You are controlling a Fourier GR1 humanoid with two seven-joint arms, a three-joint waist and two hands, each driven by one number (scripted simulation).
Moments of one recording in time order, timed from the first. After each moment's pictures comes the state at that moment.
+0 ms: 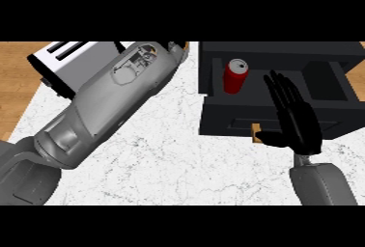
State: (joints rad) left arm -1.35 0.17 -0.62 -0.67 0.61 0.82 0.07; right arm -0.24 -0.17 0.05 -1.46 1.06 -0.23 -0.08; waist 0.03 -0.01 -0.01
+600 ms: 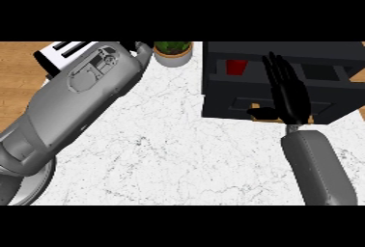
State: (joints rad) left arm -1.25 0.34 -0.63 -0.91 0.57 0.79 0.20; right arm -0.50 -0.18 -0.04 -1.05 1.18 -0.44 -0.10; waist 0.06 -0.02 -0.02
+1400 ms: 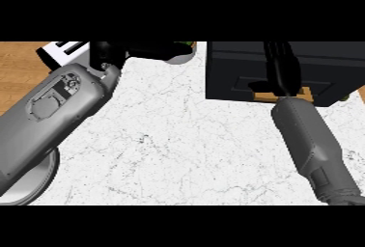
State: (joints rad) left arm -1.05 0.48 -0.62 -1.18 0.53 0.78 0.29; right arm -0.85 -0.19 -0.18 -0.54 1.21 -0.71 -0.12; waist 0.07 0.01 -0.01
